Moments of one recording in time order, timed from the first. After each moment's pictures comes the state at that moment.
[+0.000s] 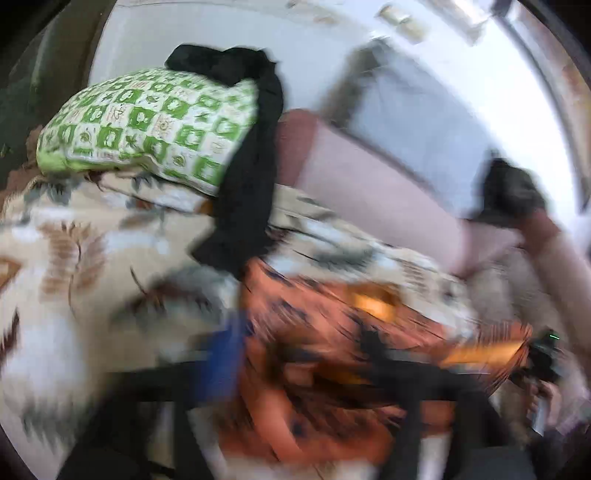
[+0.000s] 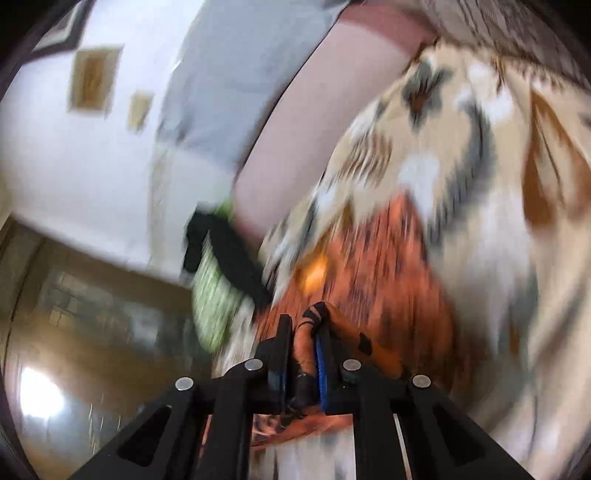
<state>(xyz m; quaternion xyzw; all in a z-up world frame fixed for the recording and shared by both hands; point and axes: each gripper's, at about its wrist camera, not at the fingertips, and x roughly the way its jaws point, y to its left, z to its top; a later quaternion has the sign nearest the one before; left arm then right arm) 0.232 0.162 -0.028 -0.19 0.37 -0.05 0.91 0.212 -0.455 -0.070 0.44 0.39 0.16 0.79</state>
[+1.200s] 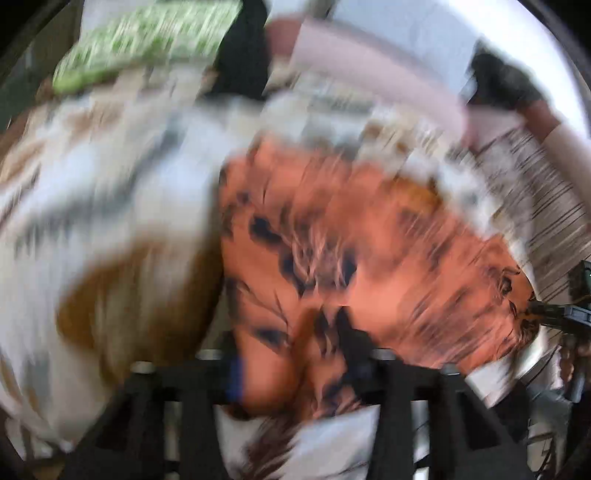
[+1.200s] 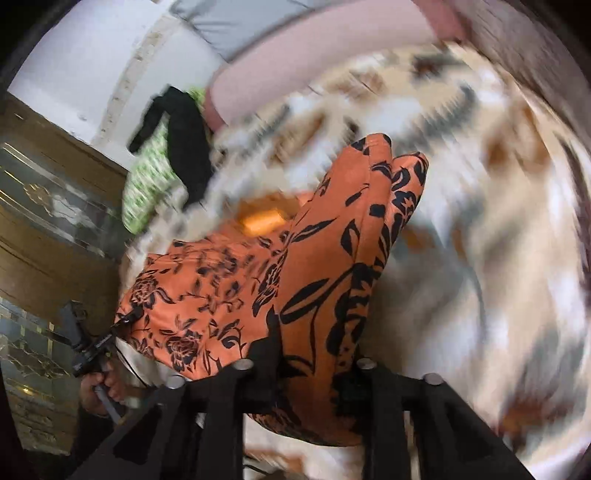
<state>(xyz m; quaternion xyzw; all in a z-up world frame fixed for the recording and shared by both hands) 0.048 0.094 -0.118 -0.11 0.52 -0.08 0.84 0.037 -0.388 -0.119 0.21 0.55 0.16 0.79</state>
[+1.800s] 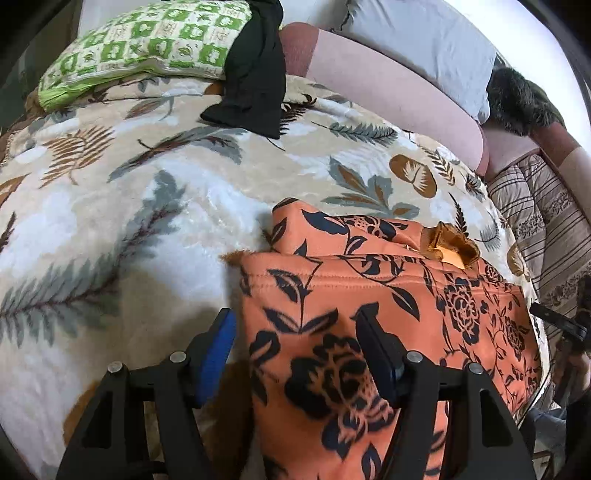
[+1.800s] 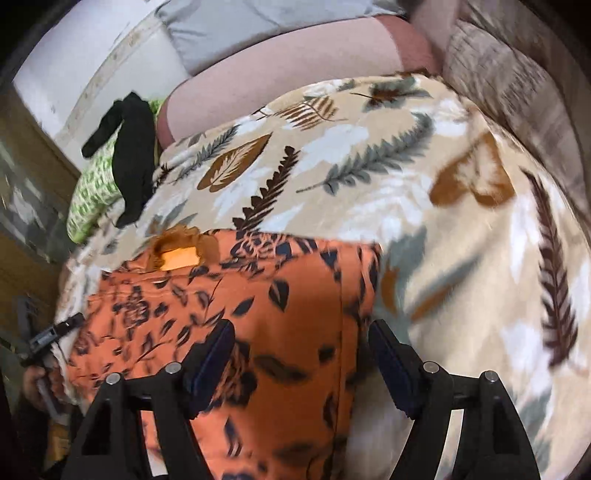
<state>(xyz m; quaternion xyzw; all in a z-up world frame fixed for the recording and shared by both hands) 0.136 0.113 -0.105 -0.12 0.48 -0.10 0.86 0.119 -0.395 -0.124 0.10 0.48 0.07 0.87</state>
